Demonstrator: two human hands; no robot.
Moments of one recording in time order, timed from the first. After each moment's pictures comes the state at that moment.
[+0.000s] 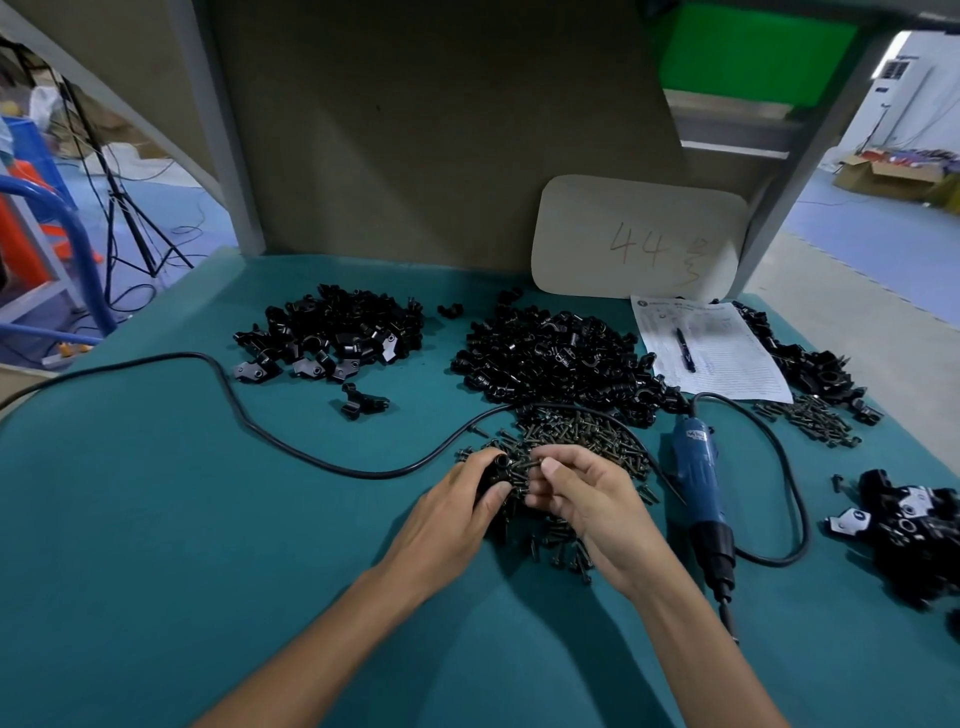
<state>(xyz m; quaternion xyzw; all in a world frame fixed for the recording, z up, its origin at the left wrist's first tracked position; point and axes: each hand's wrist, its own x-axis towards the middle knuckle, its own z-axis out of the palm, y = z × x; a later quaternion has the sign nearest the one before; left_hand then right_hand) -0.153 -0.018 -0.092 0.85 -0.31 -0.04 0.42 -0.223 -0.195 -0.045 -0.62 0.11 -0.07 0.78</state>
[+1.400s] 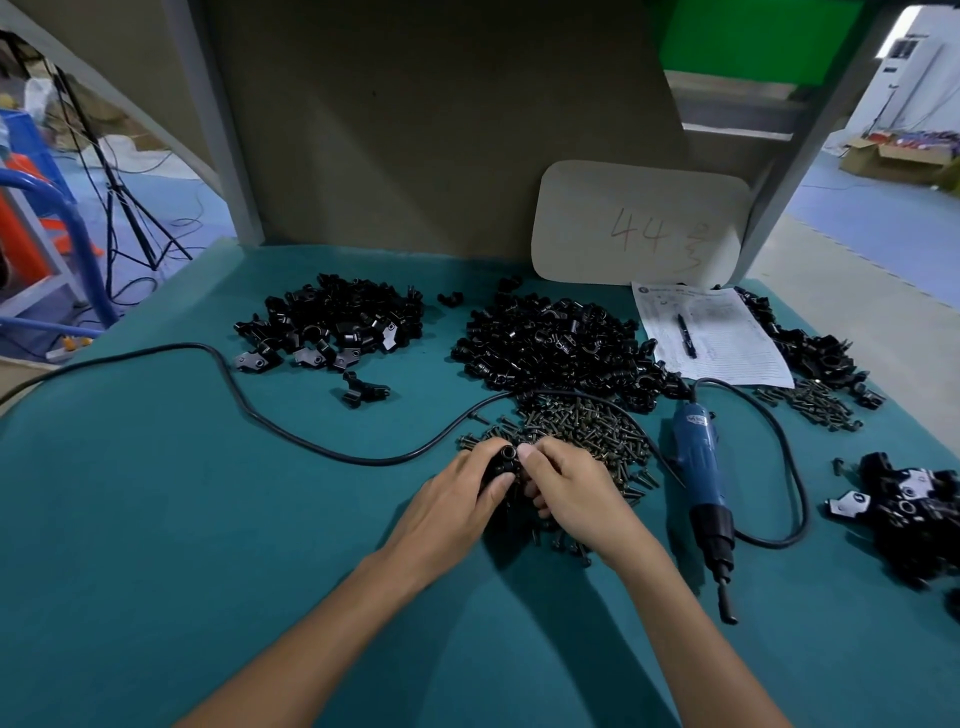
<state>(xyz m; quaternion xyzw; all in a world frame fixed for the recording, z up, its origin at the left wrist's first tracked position) -0.155 -0.017 -0.089 0.86 -0.33 -0.04 0.39 -0.210 -0.189 -0.050 -0.87 0.11 -0.05 0.48</state>
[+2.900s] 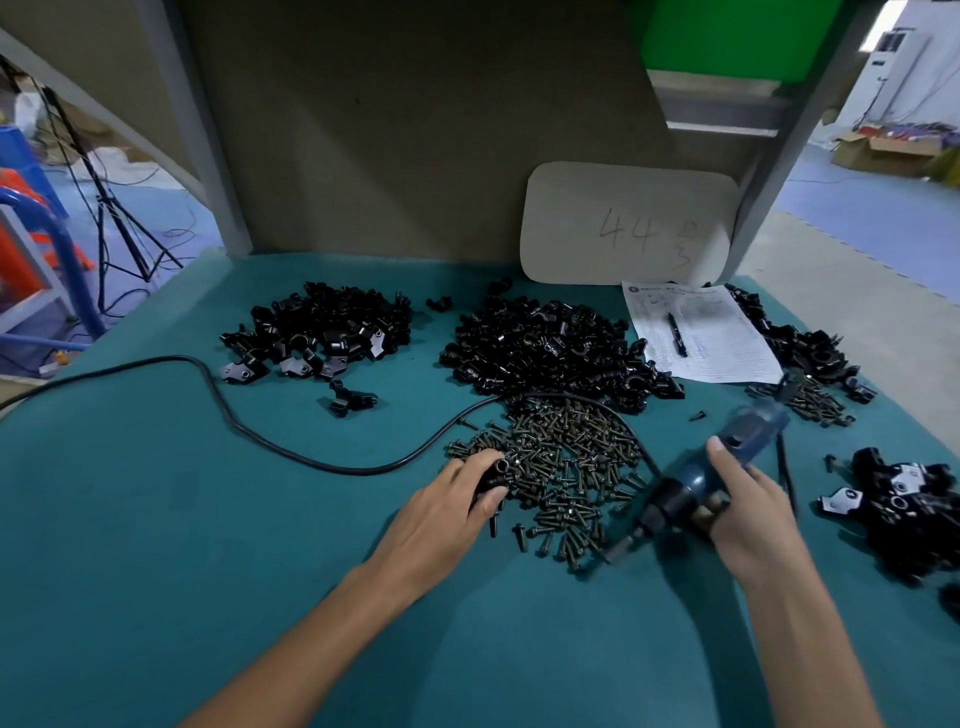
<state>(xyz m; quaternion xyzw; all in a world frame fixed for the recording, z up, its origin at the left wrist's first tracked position) -0.157 -0.019 -0.090 0.88 -0.34 -0.03 0.33 -0.269 -0.317 -0.054 -0.50 0.35 -0.22 0.76</state>
